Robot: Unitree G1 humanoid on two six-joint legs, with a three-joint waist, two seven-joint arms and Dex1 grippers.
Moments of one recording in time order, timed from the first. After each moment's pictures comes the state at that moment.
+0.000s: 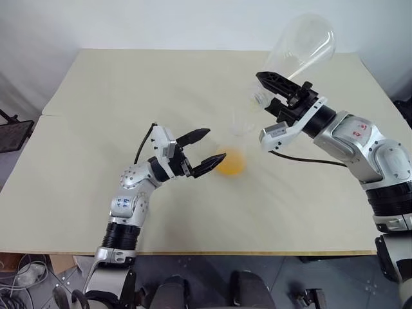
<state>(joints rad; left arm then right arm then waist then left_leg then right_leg) -0.52 0.22 0.00 0.13 -0.46 0.09 -0.89 -0.80 -0.80 0.19 0.13 -0.89 -0.56 0.09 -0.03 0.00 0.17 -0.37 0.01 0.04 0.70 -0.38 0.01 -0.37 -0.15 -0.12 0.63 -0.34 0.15</state>
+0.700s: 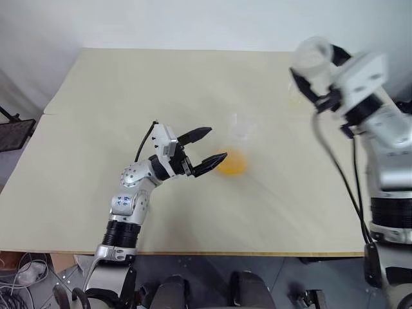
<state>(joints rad) -0.54 0.23 0.00 0.14 -0.46 0.09 -0.91 -0.68 -0.74 -0.22 0.00 0.35 0.12 0.64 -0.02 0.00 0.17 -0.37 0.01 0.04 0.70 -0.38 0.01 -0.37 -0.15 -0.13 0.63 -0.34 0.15</state>
